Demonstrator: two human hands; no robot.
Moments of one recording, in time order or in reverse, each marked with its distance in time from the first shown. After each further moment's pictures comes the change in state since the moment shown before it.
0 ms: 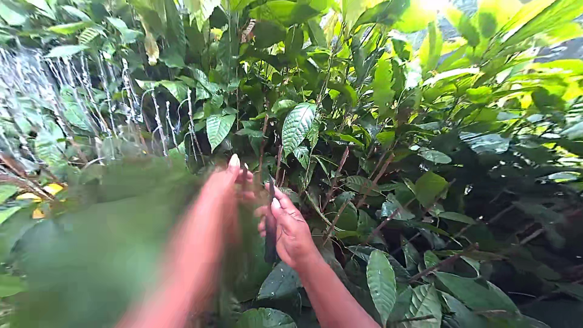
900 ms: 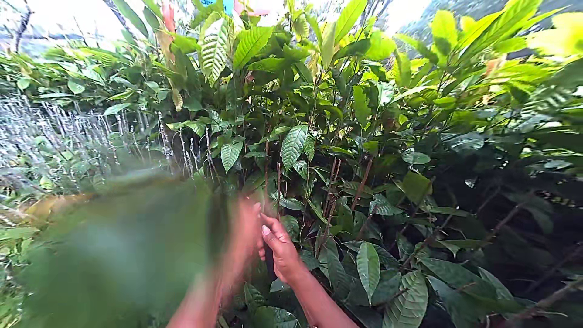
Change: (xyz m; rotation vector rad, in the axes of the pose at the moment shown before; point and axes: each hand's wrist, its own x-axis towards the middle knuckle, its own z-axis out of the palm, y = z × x) left_hand -0.074 0.004 0.023 -0.144 -0.111 -0.007; right_hand -0.041 0.016 0.027 -0.045 -0.018 -0.010
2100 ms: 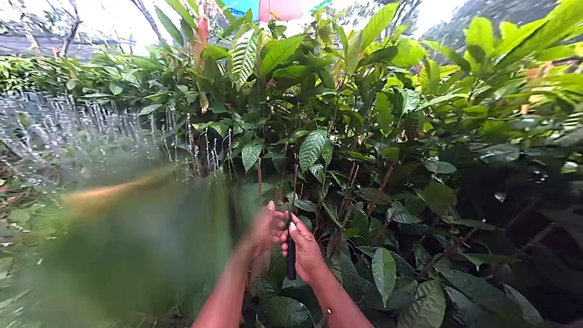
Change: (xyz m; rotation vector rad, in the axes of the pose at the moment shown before) left_hand 0.000 -0.010 -0.005 0.182 0.029 -0.130; right_hand -0.008 -0.010 -0.003 0.030 0.180 0.099
